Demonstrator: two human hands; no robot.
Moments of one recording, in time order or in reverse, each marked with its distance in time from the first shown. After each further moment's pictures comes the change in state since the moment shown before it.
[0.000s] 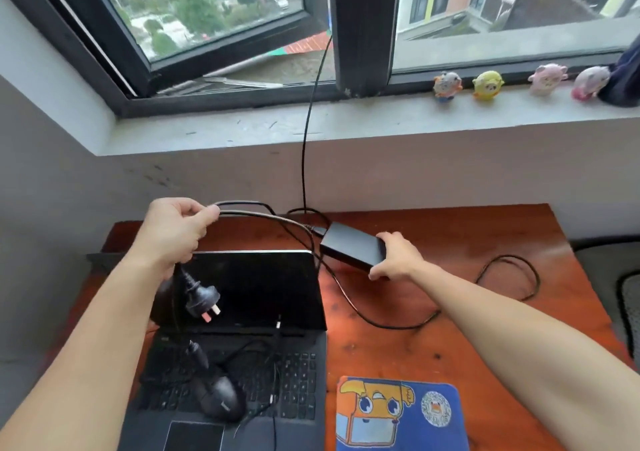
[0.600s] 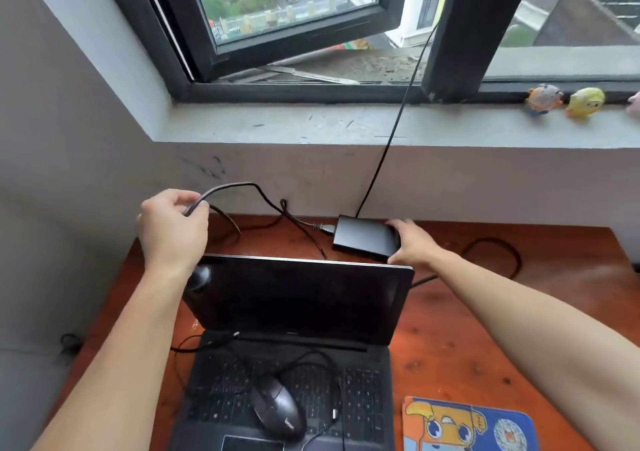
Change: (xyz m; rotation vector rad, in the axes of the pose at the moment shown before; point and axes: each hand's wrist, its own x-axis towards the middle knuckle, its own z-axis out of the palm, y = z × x) left_hand 0.065 -0.075 -0.095 0.180 0.532 0.140; right_hand 0.050 -0.114 0.020 -0.063 0.017 -0.090
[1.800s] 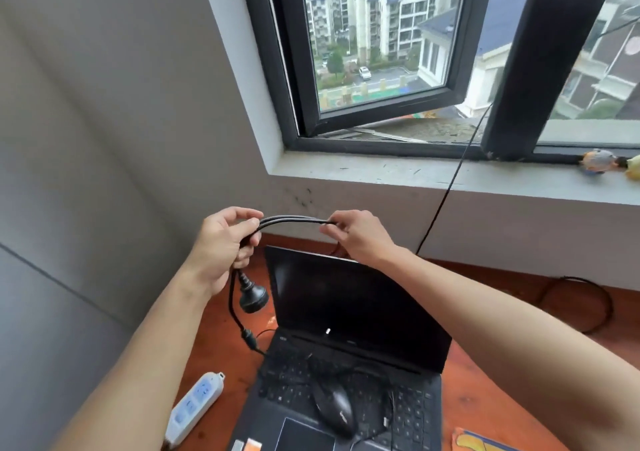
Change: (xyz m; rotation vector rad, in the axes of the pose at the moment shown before) left_hand -0.044 0.007 -0.139 -0.675 -0.421 -0.166; right_hand -0.110 -0.236 -0.015 0.220 0.194 -0.575
